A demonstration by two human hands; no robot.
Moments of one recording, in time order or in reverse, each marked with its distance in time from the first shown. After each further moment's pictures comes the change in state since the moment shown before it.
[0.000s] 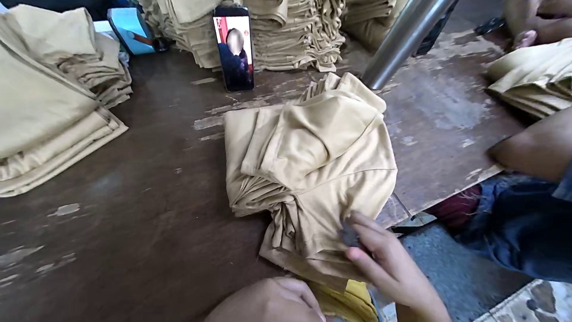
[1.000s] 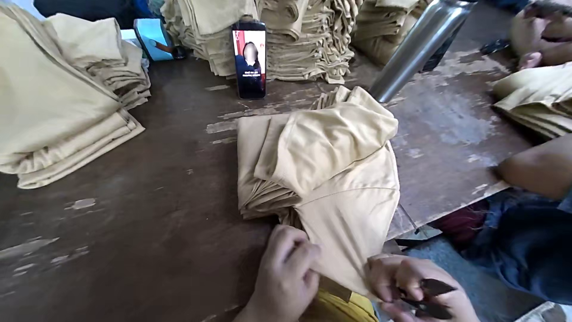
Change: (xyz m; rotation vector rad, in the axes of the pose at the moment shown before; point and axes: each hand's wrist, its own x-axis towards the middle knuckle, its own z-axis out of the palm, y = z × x) left_hand 0.032 -0.045 0.027 0.809 0.730 0.115; right_hand -0.012 -0.017 -0.019 0.641 -0.066 -0.185
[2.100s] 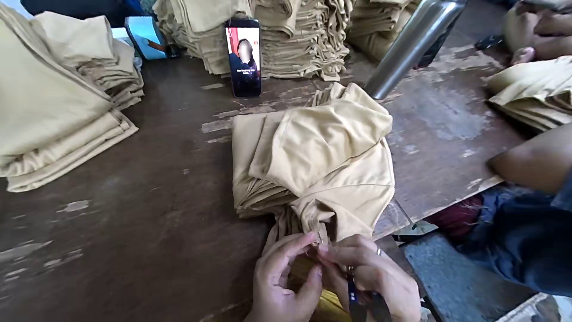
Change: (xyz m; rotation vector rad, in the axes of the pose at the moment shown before) left_hand -0.018 0.009 0.000 -0.663 0.033 -0.298; right_hand 0.039 0.014 0.060 -0.572 0.355 -0.314
